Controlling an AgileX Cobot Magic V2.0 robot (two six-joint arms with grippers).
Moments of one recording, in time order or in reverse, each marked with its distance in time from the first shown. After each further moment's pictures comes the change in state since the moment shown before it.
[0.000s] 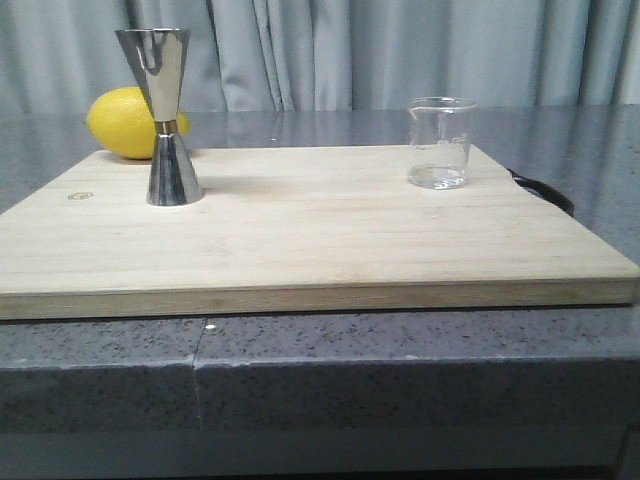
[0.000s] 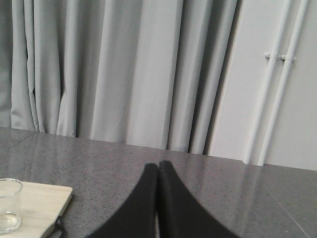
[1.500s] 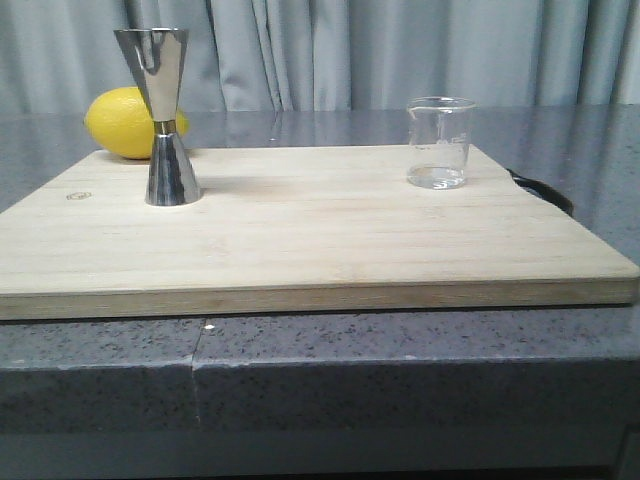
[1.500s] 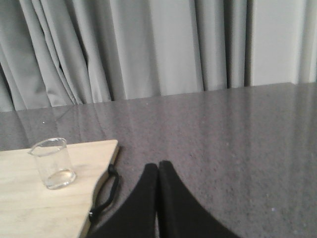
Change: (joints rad) left arm 0.000 0.000 0.000 0.065 -0.022 -0.051; right arm -0.076 -0.082 0.173 0.496 -0.009 -0.161
